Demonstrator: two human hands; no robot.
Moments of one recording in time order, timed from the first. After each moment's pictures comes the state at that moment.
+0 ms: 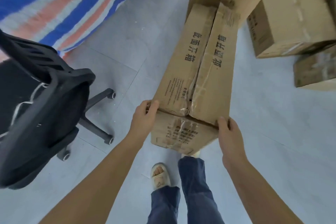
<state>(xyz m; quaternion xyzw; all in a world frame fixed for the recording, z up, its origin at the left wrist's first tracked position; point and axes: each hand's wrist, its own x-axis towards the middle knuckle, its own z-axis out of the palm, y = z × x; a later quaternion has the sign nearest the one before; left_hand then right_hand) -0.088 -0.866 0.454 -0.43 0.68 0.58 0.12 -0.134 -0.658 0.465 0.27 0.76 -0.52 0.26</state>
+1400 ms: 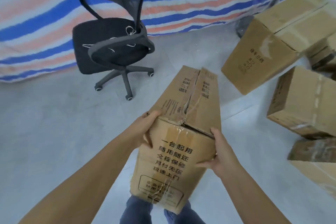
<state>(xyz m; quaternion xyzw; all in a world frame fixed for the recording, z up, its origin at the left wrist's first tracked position) 0.090 -0.647 0.623 -0.60 0.41 0.69 0.04 -0.060 -0.473 0.614 0.20 0.65 -0.51 0.53</state>
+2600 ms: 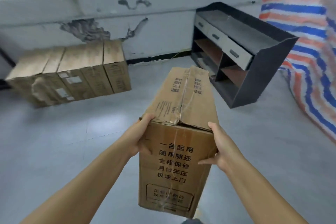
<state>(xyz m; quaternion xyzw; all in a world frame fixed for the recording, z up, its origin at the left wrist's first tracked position) 0.827 -0.029 0.783 -0.70 -0.13 0.34 -0.61 0.716 -0.230 0.768 -0.54 0.45 0.01 0.71</state>
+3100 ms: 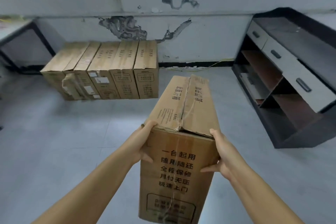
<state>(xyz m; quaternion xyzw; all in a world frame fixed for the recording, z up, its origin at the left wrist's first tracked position) 1.098 -0.011 0.752 -0.66 -0.24 0.30 -0.65 1.041 -0.237 0.741 -0.58 0.38 0.12 0.71</state>
